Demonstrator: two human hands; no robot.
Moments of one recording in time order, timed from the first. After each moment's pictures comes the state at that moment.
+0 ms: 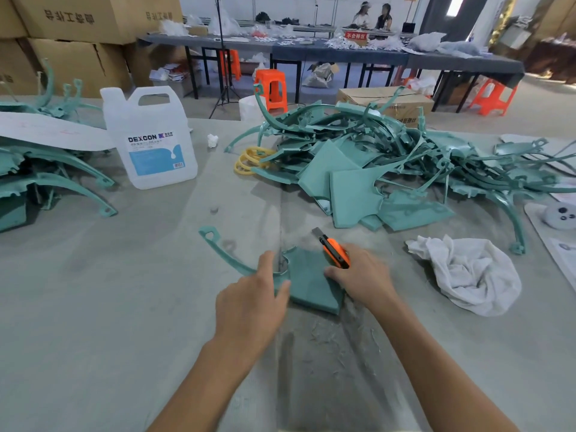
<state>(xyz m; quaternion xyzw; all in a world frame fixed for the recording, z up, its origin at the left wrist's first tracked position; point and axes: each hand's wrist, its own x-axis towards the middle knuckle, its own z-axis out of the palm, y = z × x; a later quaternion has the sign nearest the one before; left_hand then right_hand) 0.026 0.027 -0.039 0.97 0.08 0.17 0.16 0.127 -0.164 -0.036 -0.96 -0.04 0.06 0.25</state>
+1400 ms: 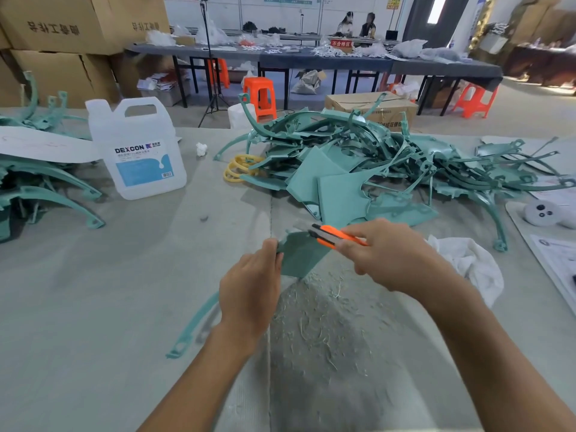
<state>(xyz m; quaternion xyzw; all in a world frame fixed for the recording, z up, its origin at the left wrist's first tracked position) 0.058 0.015 -0.033 0.92 0.02 0.39 0.11 0.076 -0.182 0.098 -0.98 -0.14 0.06 0.16</state>
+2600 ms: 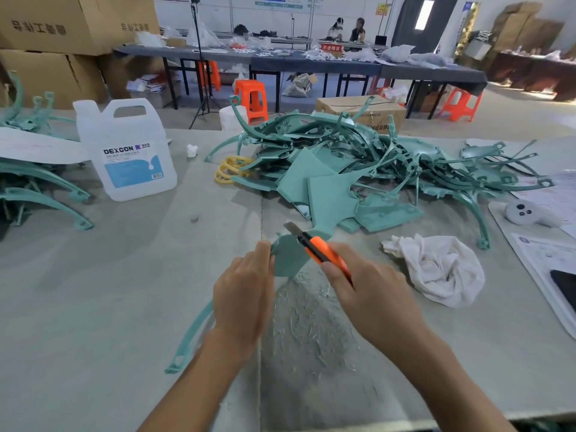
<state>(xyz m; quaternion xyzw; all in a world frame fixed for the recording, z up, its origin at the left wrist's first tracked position) 0.050 0.004 -0.030 0.91 0.03 0.39 0.13 0.028 -0.184 0.047 -0.96 -0.16 -0.10 0.21</state>
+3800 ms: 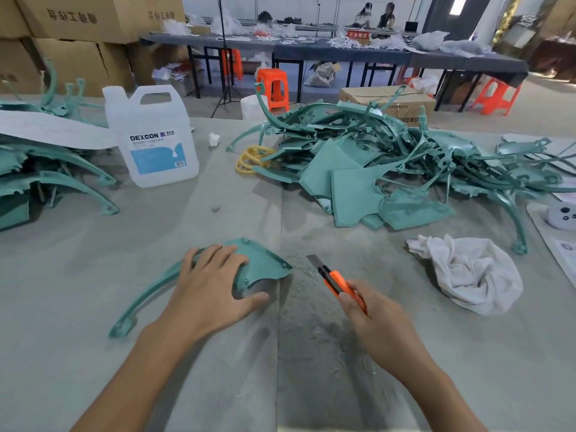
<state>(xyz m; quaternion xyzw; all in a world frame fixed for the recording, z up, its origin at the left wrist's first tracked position) 0.031 0.107 -0.039 0.99 -0.01 0.09 0.06 0.040 -0.189 -0.033 -0.95 -0.09 0.05 0.31</state>
